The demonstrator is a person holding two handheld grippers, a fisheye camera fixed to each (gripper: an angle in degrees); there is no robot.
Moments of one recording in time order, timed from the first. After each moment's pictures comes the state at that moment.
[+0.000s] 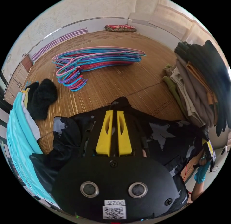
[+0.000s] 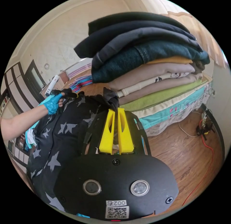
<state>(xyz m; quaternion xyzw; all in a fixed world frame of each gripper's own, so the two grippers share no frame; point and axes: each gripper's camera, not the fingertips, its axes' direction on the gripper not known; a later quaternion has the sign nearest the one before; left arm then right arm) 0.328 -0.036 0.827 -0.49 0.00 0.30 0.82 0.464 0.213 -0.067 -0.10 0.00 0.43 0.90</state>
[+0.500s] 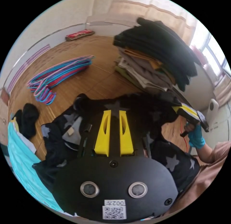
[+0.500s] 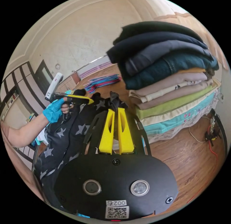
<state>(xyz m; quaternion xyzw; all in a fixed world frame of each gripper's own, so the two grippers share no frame) 0.343 -0.015 0.719 -0.52 0.20 0.40 0.73 0.399 0.163 -0.080 -0.05 -0.05 0.39 0.92</state>
